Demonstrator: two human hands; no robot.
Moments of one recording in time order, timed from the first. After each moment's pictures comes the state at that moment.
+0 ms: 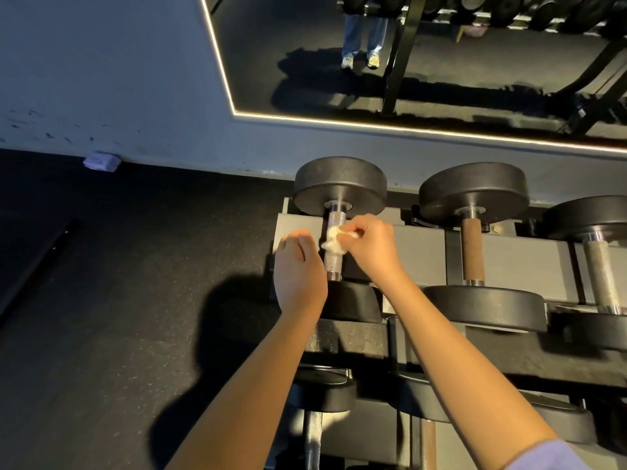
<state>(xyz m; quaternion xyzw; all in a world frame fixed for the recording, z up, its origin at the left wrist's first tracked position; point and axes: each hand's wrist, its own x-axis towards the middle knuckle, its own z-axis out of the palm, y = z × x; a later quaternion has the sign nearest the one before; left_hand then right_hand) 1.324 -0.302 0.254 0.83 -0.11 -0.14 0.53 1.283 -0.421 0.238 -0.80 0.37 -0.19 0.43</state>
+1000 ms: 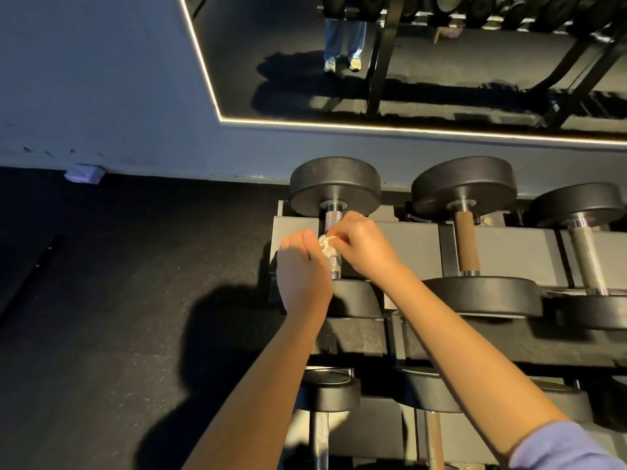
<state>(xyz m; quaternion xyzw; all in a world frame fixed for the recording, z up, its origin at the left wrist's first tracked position) 1.326 -0.302 0.249 0.87 -0.17 -0.15 0.45 1.282 -0.417 0.246 -0.93 0.23 -0.12 0.27</state>
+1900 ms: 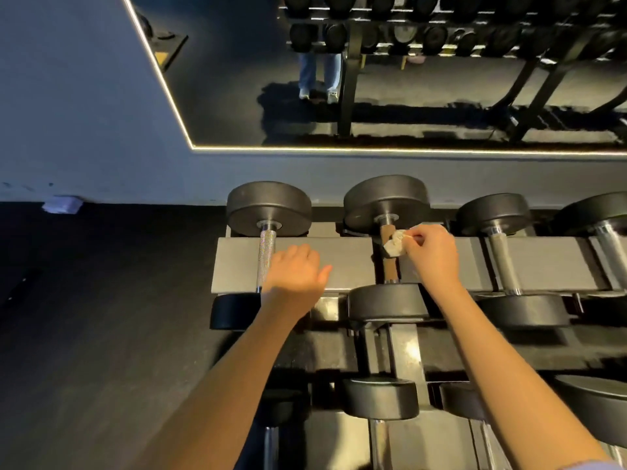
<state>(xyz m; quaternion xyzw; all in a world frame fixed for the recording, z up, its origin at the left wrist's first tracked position) 1.282 -0.363 0.250 0.85 -0.50 -0.07 0.14 1.118 -0.536 0.261 -0.80 0.49 -0.24 0.23</state>
